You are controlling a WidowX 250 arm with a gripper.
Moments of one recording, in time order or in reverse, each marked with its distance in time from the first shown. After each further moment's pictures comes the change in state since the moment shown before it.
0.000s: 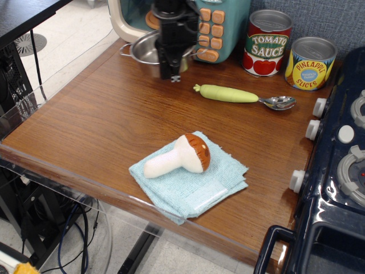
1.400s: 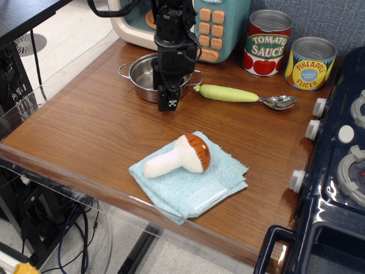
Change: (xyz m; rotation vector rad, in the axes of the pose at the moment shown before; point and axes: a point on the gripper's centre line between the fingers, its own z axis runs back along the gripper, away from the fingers) arm -0.016 -0.017 -0.036 -0.111 0.082 0.028
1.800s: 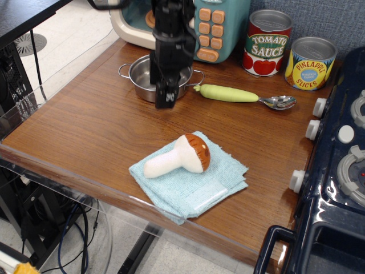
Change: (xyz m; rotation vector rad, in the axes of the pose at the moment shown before) arm -0.003 0.007 0.025 0.054 -0.001 0.007
